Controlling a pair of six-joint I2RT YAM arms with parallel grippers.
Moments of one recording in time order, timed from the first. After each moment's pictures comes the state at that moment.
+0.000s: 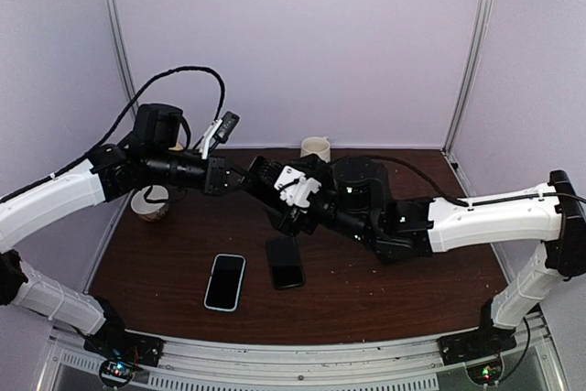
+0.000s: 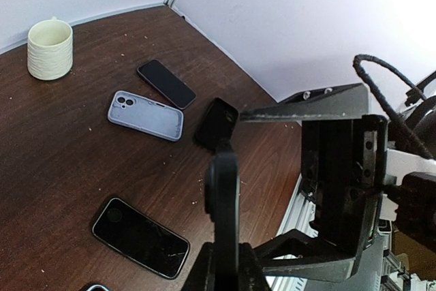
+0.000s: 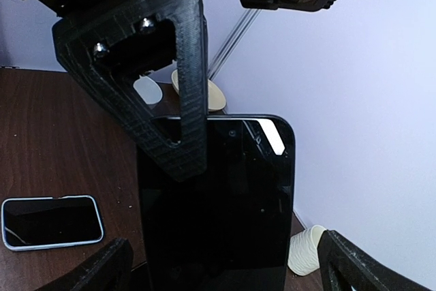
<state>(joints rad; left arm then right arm) -0.69 1.27 1.14 -0.33 0.55 -0.34 1.17 1.55 1.11 0.29 0.34 -0.49</state>
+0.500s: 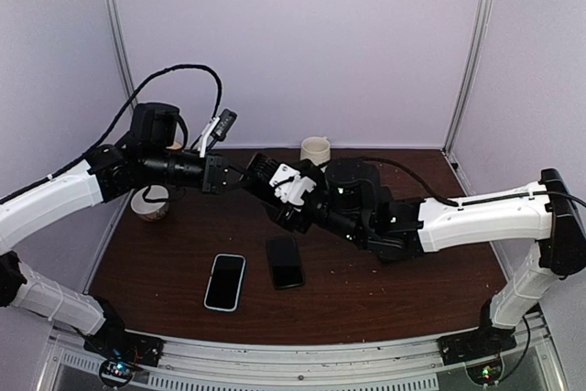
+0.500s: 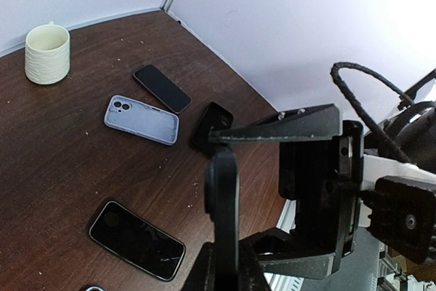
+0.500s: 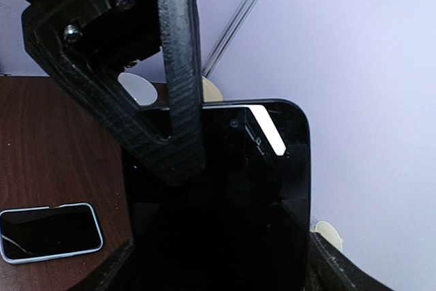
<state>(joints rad) -0.69 1.25 1.13 -0.31 0.56 -0.35 1.17 1.61 1.13 0.32 0.35 -0.45</state>
